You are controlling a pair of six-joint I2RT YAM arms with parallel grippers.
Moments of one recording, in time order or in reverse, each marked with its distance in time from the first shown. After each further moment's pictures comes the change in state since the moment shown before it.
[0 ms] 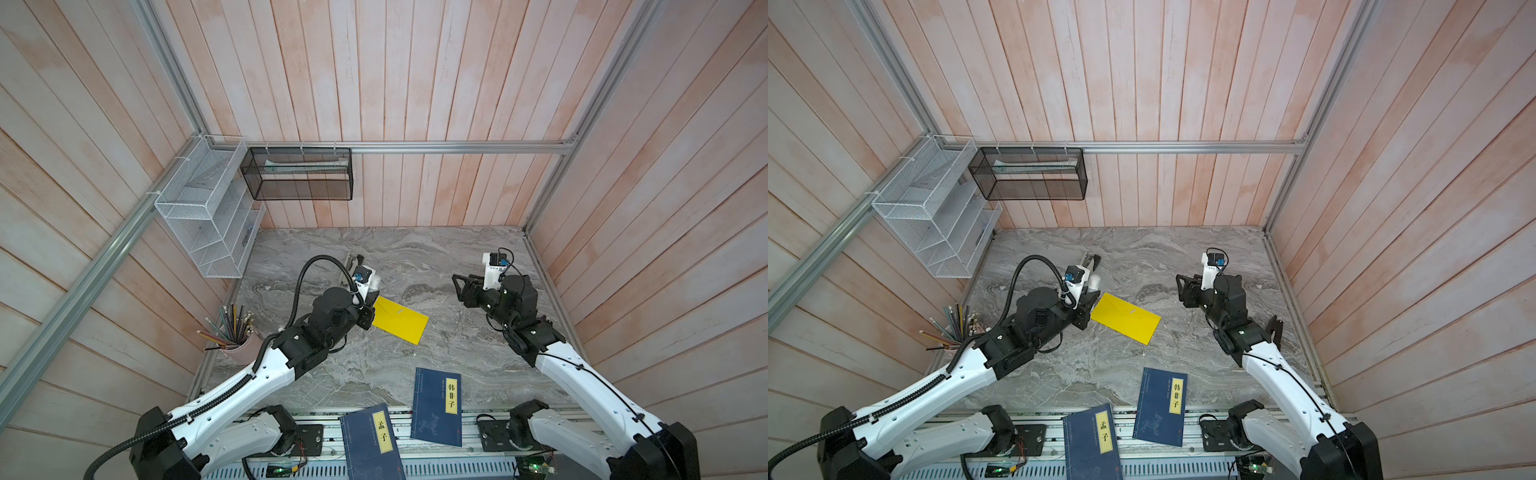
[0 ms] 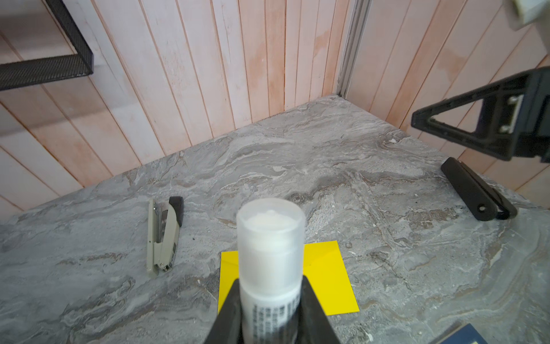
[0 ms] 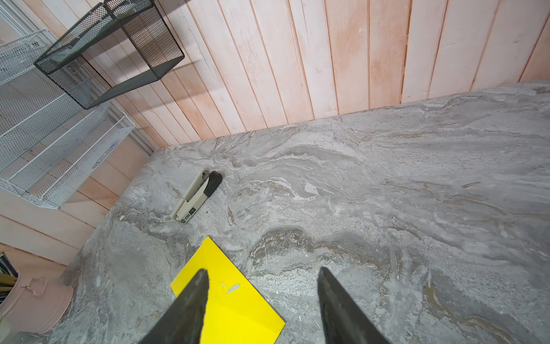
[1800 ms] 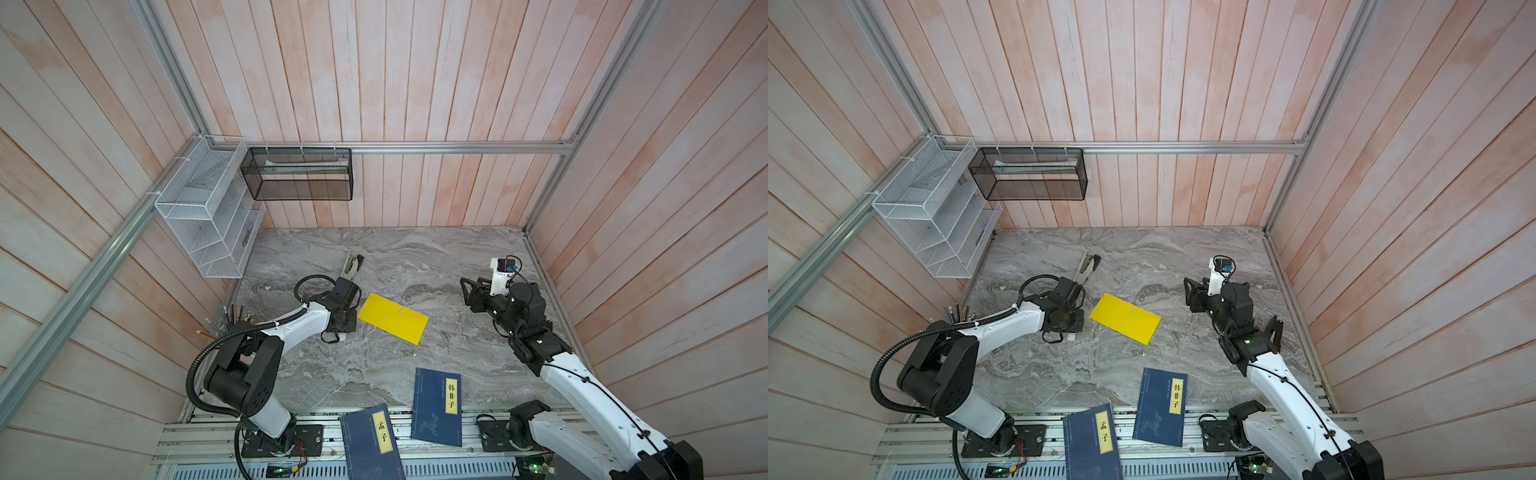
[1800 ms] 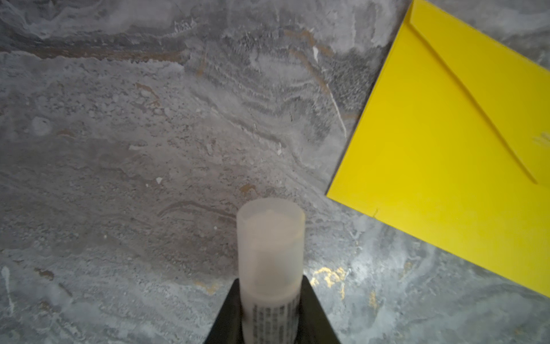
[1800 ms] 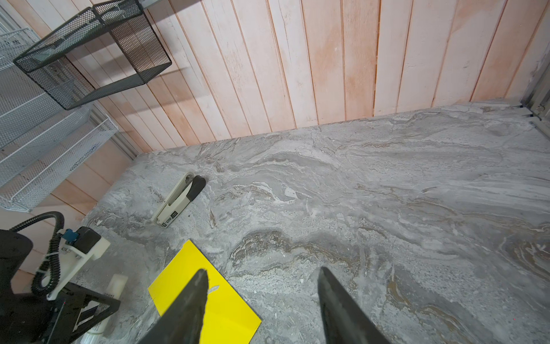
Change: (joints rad) left arm 0.295 0.571 0.096 -0.352 0.085 -0.302; right arm -0.039 -0.084 -0.062 -0.002 0.032 -0.053
